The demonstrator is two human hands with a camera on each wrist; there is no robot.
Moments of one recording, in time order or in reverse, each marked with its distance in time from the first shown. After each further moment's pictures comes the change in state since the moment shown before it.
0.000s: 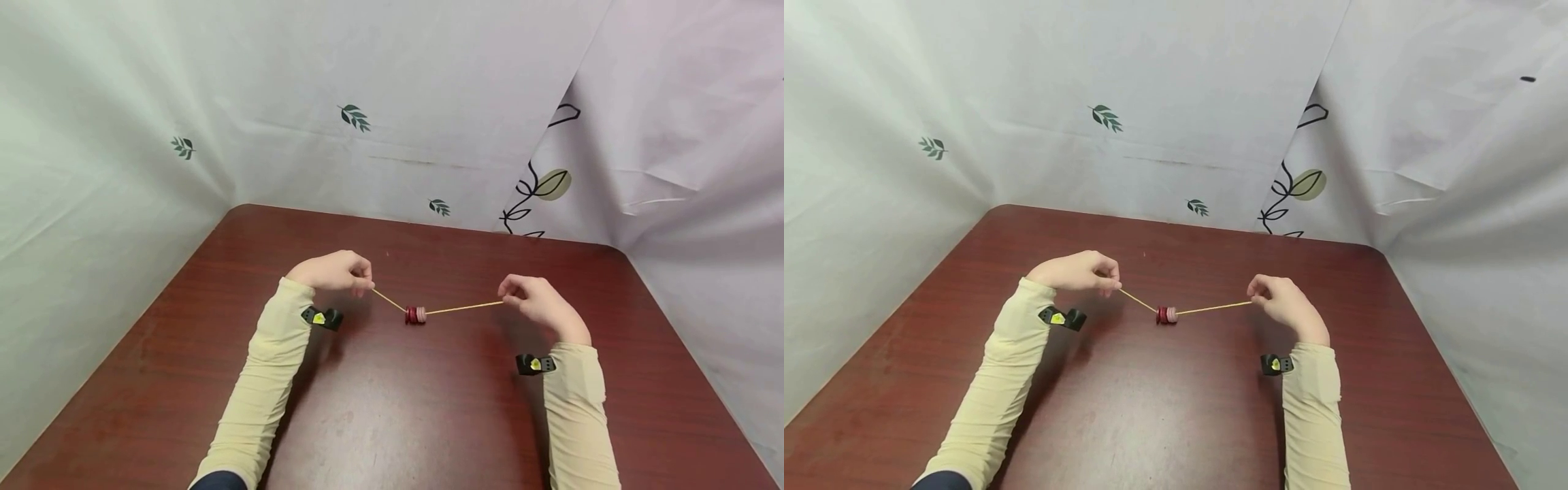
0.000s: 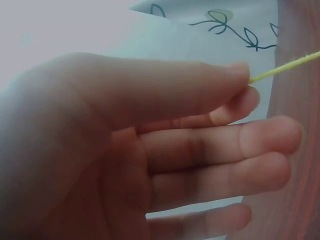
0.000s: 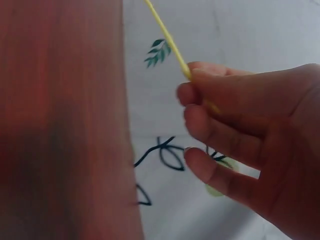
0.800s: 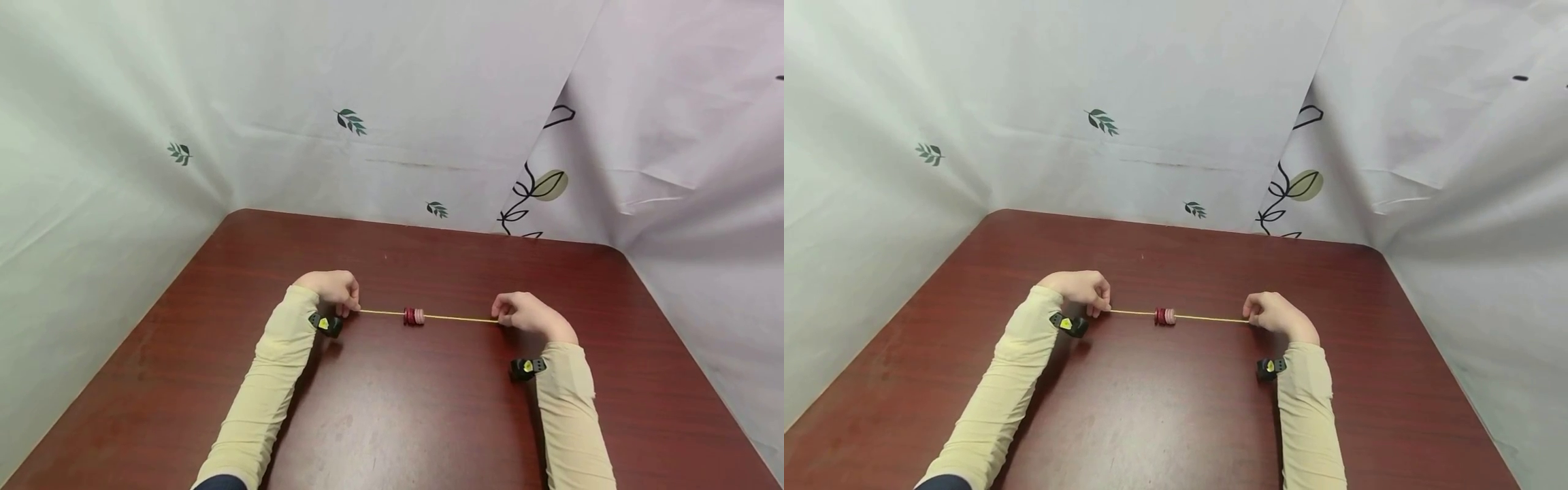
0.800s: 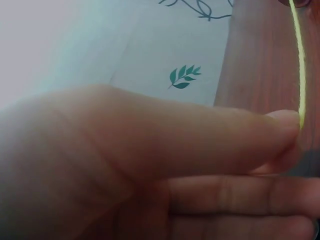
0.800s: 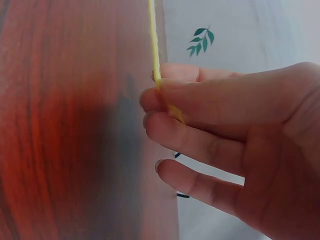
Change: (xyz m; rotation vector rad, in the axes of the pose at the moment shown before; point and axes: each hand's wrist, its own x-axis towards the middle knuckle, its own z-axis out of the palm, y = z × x) left_hand 0.017 -0.027 0.021 -0.041 -0.169 -0.193; right_hand 0.008 0.025 0.025 0.064 -0.232 0.054
